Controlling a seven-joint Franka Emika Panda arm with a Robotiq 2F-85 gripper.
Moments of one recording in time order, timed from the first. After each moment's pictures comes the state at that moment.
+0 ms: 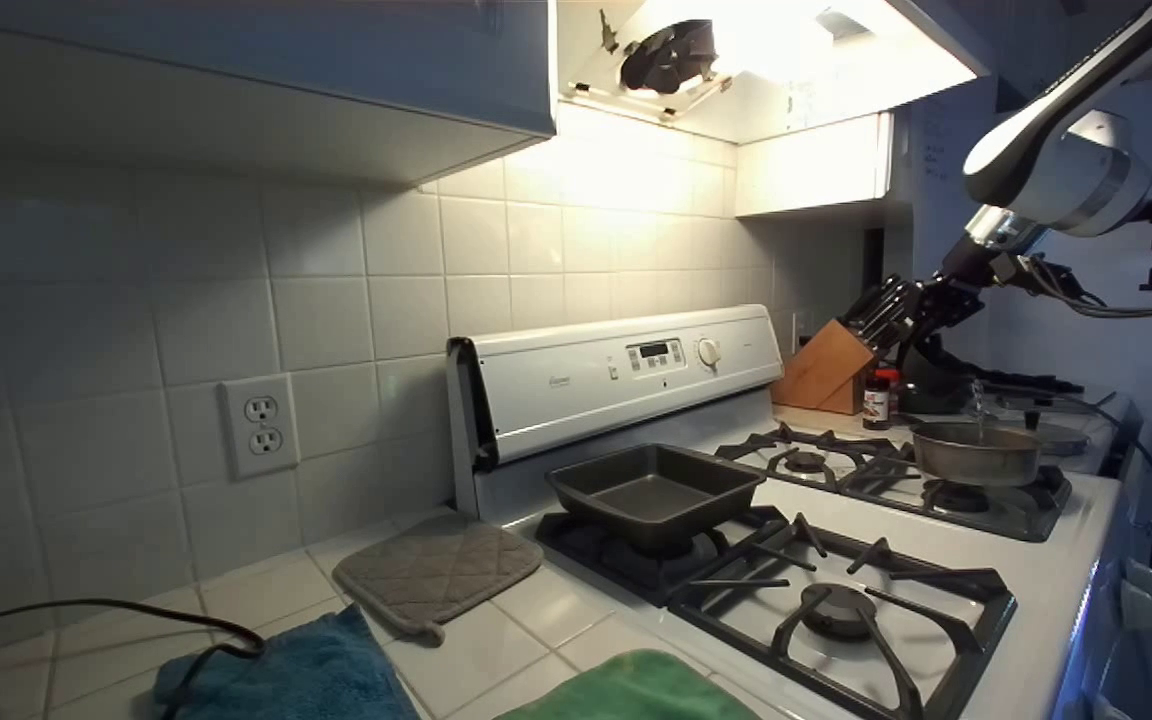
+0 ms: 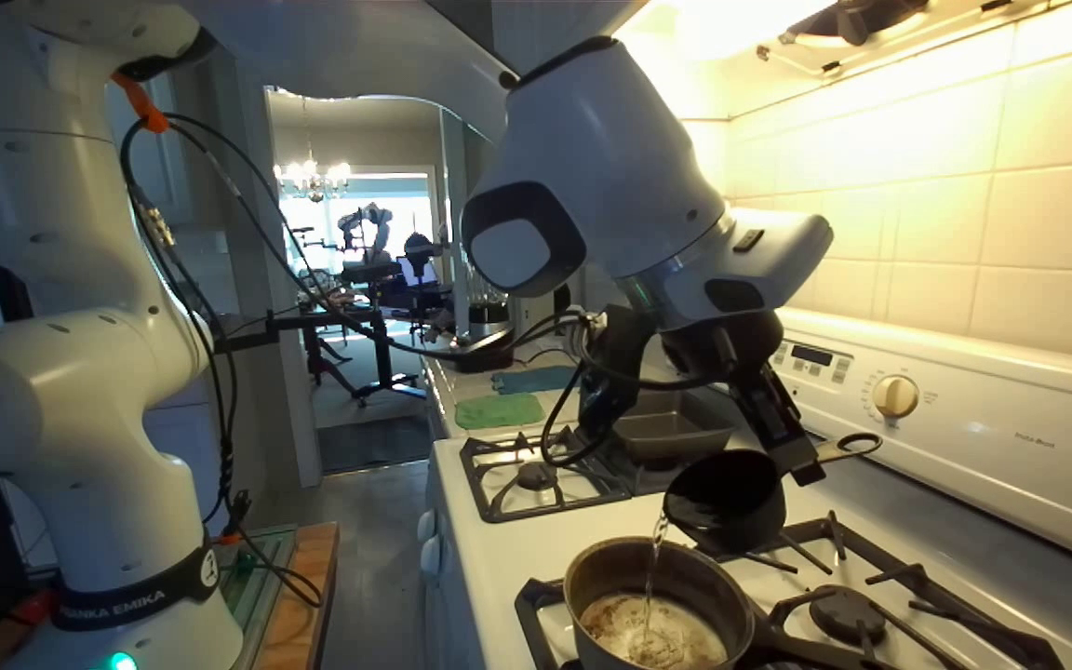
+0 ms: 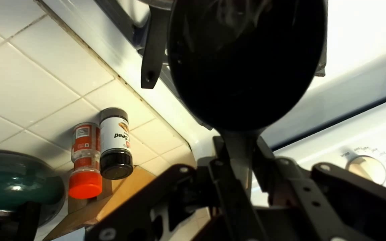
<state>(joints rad) -0.18 -0.04 -0.18 -2.35 0.62 2.86 -0.46</state>
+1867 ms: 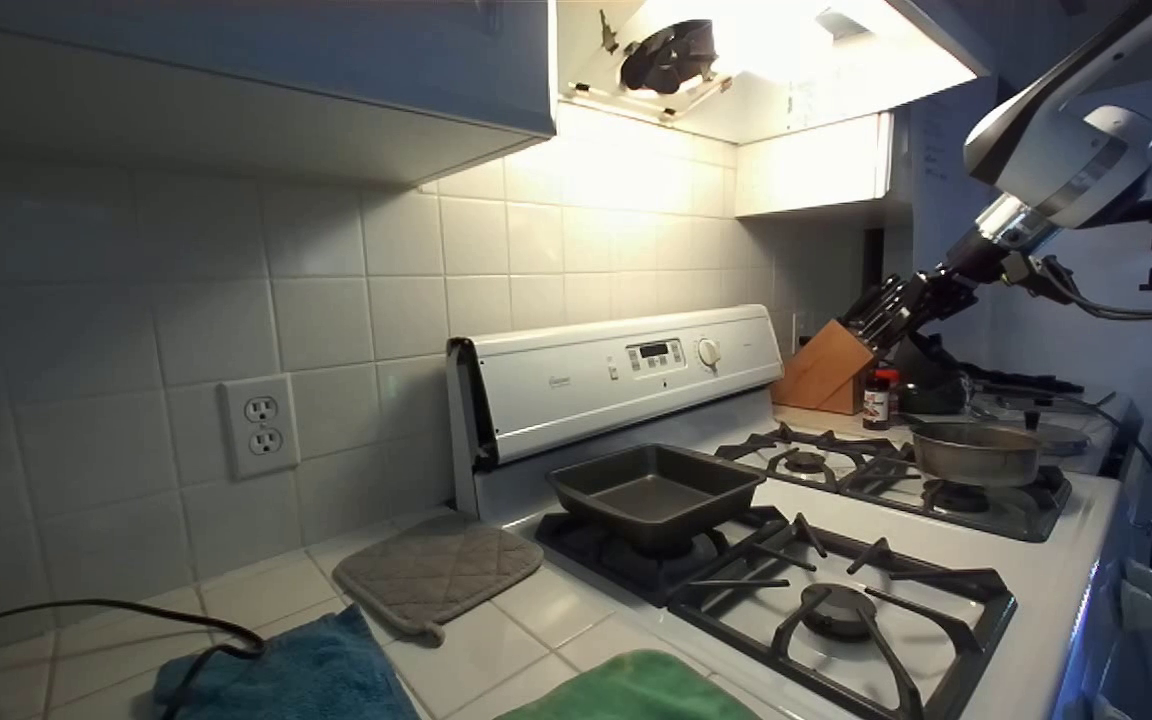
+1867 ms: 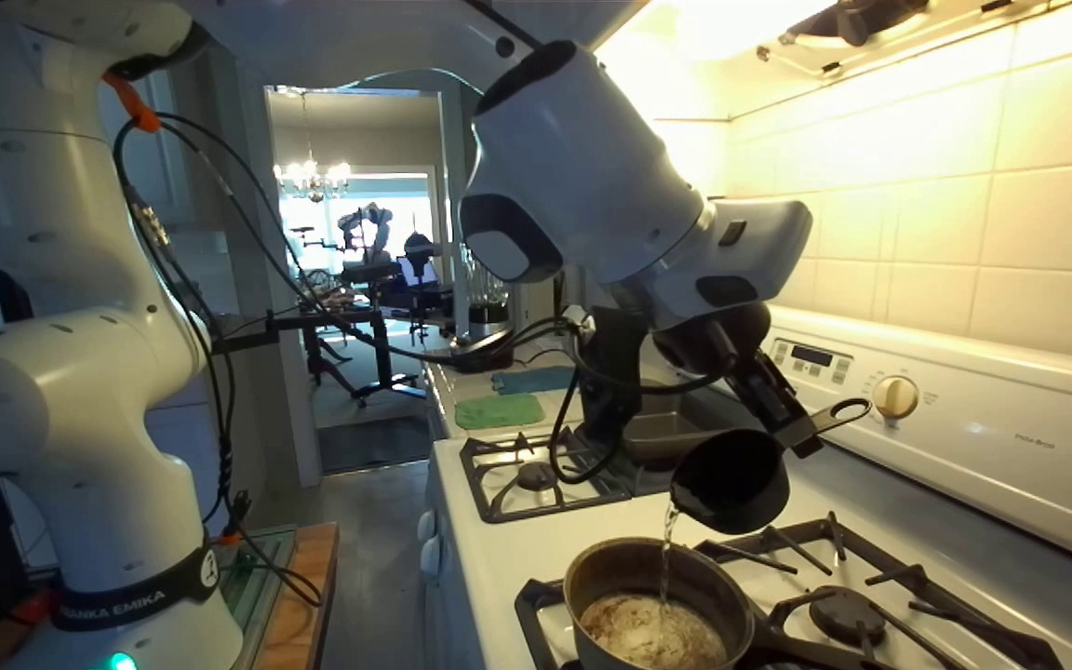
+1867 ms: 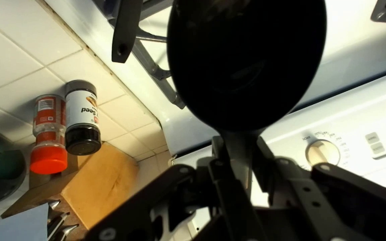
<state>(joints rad) -0.15 -0.06 -0.18 -2.35 0.97 2.86 -0.86</state>
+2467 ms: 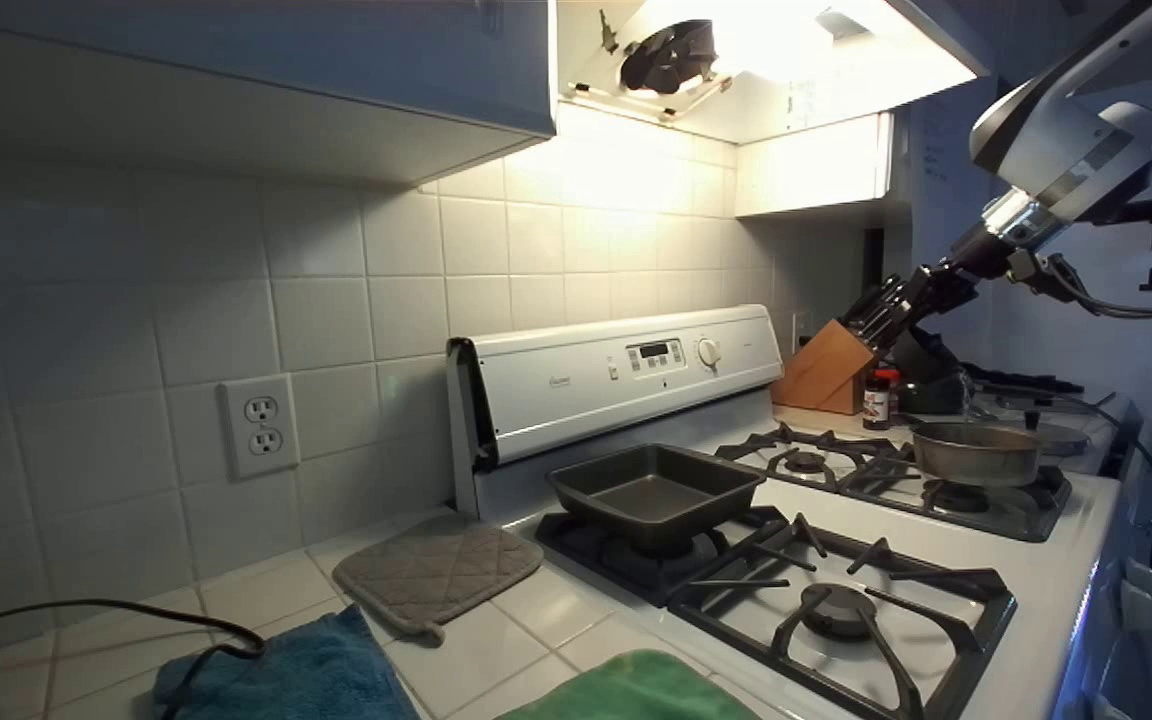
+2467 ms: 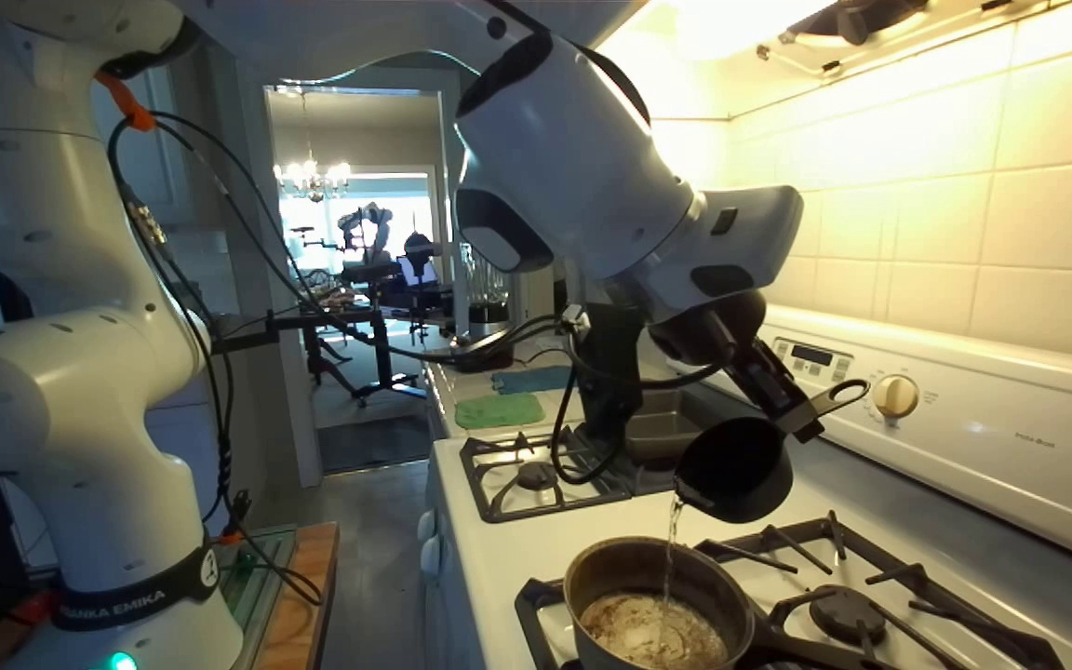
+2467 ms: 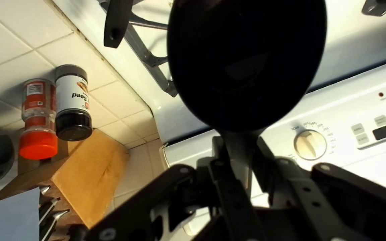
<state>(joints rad) -0.15 -0.09 -0.18 -2.35 1.09 2.86 -0.99</state>
